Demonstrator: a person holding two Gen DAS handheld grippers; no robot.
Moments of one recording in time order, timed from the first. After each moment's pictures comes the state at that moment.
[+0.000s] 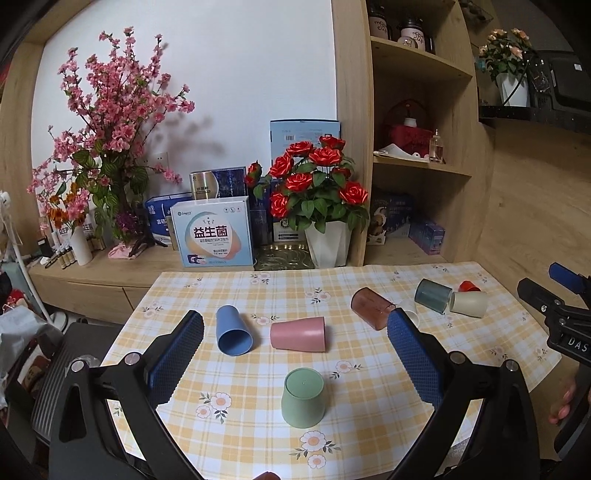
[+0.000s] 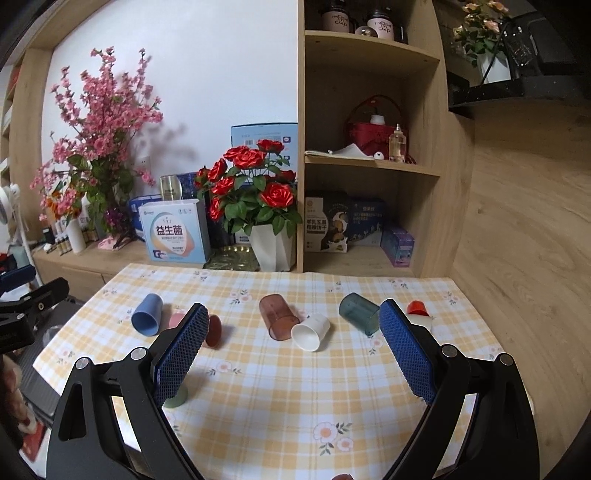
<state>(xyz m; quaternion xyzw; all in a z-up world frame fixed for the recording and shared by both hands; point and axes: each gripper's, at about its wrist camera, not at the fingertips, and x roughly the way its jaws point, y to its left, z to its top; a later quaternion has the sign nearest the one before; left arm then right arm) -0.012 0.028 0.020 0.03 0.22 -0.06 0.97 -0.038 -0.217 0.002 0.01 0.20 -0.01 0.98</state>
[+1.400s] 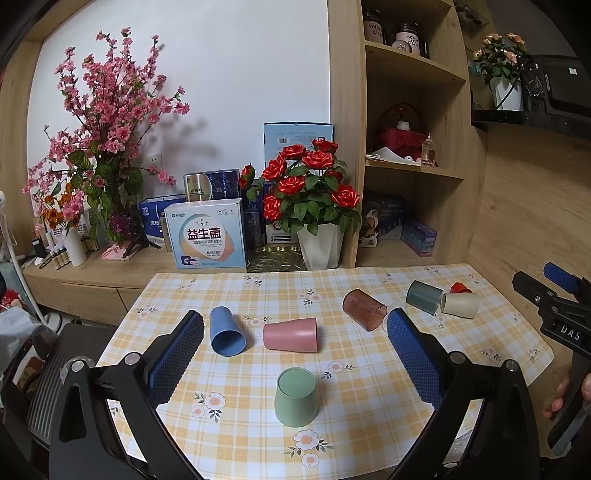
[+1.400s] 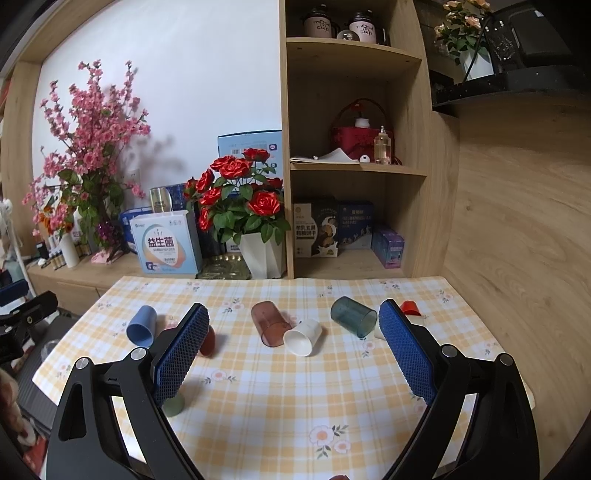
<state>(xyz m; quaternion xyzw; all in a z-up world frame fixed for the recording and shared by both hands) -0.019 0.025 0.025 0.02 0.22 -0.08 0.97 -0.043 -0.227 0.002 0.03 0.19 -0.03 0.98</state>
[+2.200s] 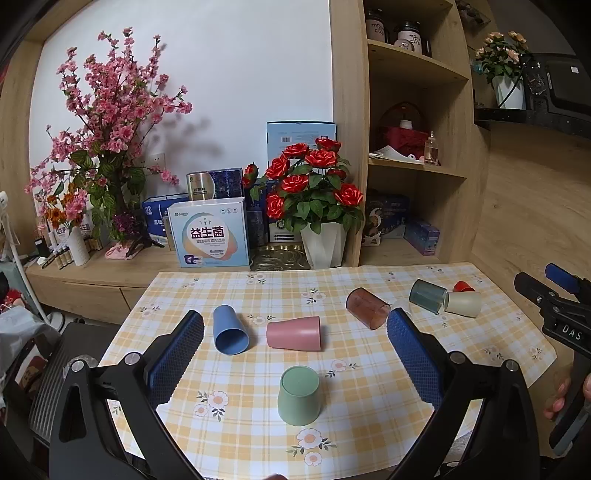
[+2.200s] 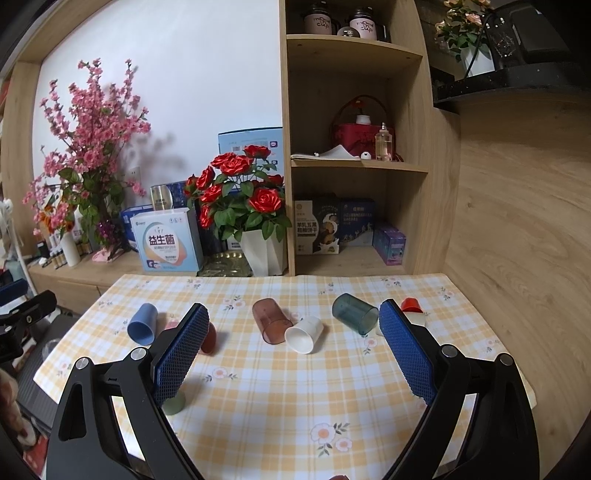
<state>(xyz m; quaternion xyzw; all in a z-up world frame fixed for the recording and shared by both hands) -0.021 0.030 0.023 0.03 0.22 -0.07 0.97 -0.043 -0.224 -0.003 0.03 0.19 -0.03 0.98</state>
